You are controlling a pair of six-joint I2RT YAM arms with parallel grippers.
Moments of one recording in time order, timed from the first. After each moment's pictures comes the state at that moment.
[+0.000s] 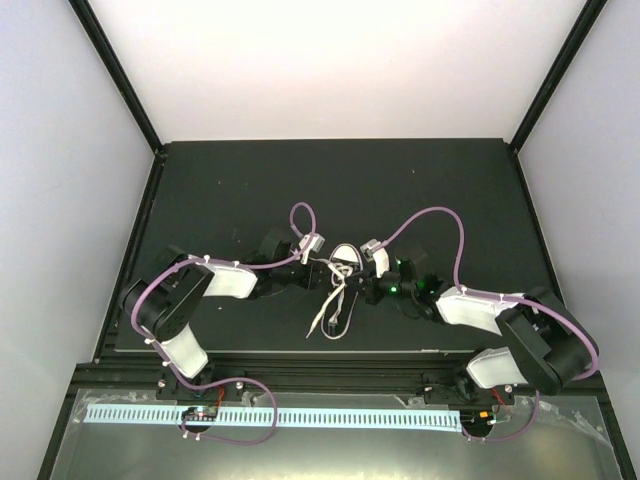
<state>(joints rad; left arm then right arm) -0.60 1.68 0.63 0.37 0.54 -0.42 0.61 1.37 0.42 0.40 -0.55 0.31</state>
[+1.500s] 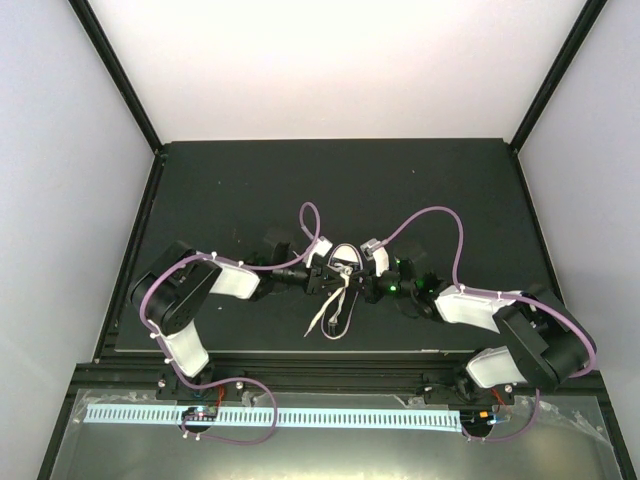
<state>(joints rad) -0.60 1.74 0.60 0.62 0.91 -0.42 0.61 1.39 0.43 0.40 -0.55 0.34</state>
